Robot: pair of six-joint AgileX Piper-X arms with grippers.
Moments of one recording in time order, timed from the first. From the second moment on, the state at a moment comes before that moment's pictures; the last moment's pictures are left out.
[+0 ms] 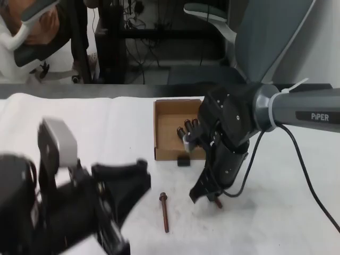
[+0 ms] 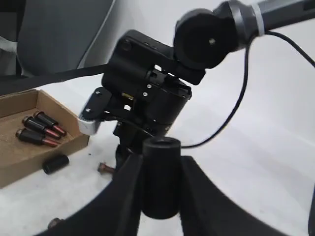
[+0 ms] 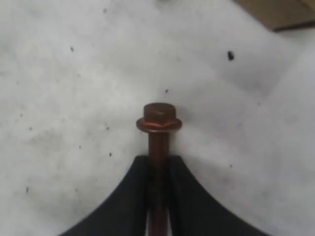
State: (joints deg) left arm -33.6 43.6 -13.0 -16.5 22.6 -9.7; right arm 30.0 109.5 -70.3 43.6 1.3 -5.0
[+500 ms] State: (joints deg) left arm -45.2 45.8 -5.9 -25.5 7.5 -10.2; right arm 33.3 82.3 -50.3 15.0 -6.3 3.9
